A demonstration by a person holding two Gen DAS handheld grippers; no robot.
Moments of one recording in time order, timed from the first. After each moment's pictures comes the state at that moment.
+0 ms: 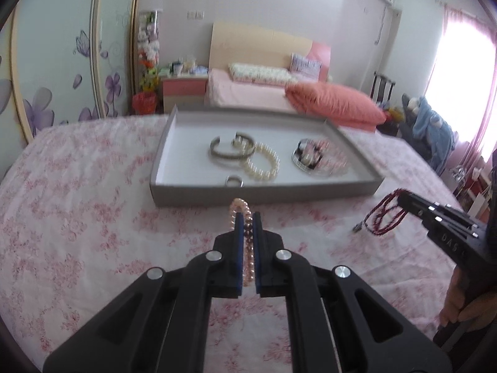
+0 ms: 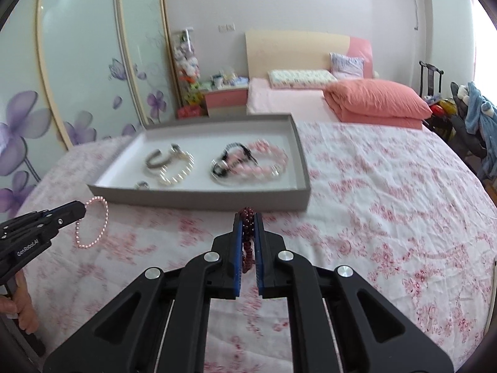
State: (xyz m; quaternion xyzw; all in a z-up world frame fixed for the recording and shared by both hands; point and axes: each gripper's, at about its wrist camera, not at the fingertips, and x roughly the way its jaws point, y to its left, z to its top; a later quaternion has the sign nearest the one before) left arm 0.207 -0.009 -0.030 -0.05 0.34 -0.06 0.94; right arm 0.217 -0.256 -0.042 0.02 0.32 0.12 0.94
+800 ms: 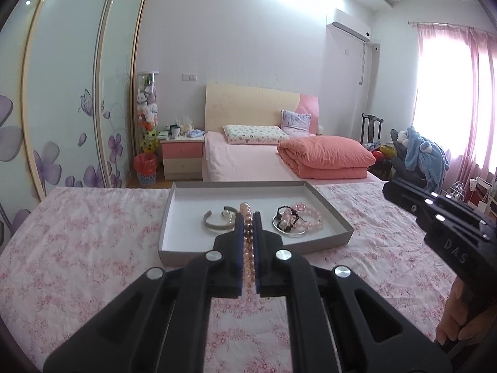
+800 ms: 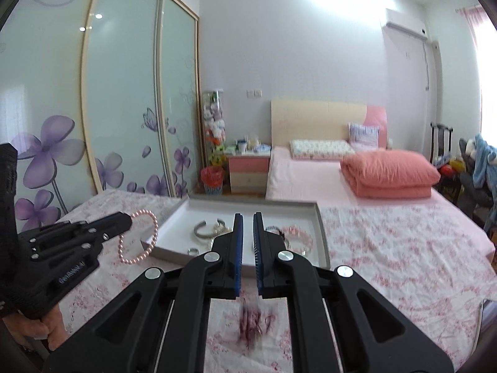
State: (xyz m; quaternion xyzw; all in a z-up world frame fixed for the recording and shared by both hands) left arm 0.166 -0.034 0.033 -0.02 0.21 -0.06 0.98; right arm 0.162 -0.231 0.032 0.00 0.16 0.16 0.97
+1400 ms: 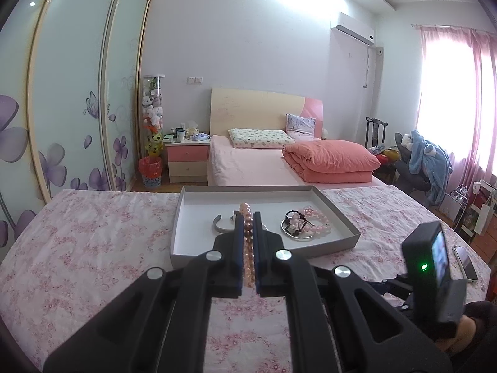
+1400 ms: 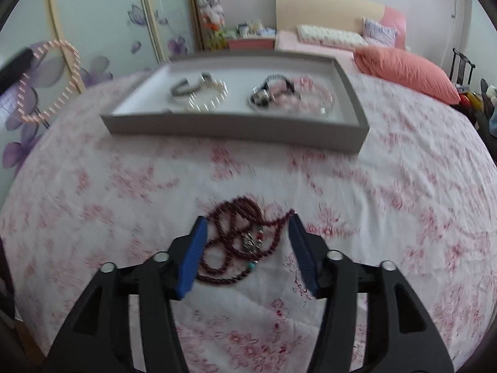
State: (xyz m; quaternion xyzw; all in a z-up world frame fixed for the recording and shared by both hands) left arm 0.165 -0.021 0.034 -0.03 0.20 -0.05 0.98; right arm 0.228 -0.222 -0.086 -0.03 0.44 0.17 0.88
